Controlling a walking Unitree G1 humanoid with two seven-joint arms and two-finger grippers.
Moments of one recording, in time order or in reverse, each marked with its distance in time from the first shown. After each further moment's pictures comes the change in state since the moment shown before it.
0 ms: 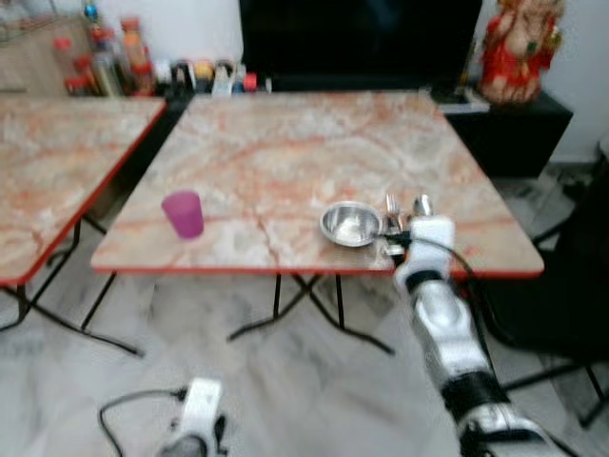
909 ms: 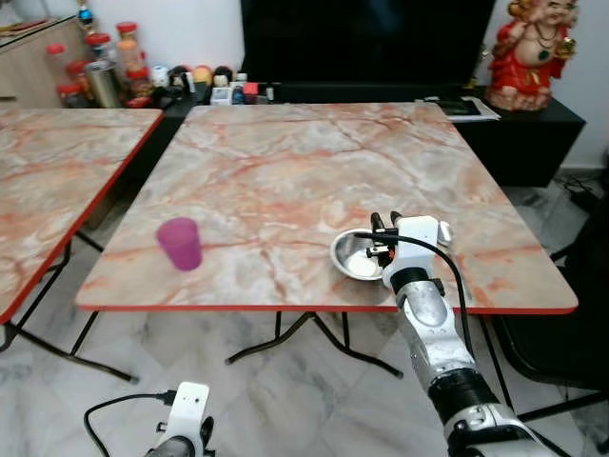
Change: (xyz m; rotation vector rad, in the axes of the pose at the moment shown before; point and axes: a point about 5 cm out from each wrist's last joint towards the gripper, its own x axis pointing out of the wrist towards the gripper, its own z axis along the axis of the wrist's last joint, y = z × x) left arm 0.000 -0.001 -0.002 -0.002 0.006 -0.013; right arm -0.001 0.003 -0.003 0.008 0.009 0.002
